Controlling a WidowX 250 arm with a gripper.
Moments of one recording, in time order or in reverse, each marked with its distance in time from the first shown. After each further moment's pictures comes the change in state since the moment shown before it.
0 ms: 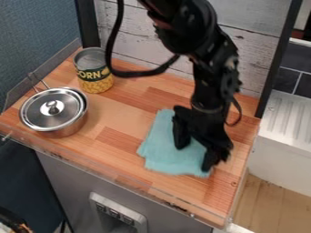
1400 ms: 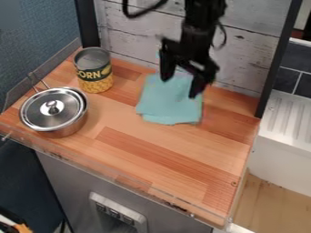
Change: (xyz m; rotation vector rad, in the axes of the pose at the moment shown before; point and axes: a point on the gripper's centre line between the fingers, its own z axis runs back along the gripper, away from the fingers) arm 0.052 0.076 0.053 0.077 0.043 0.137
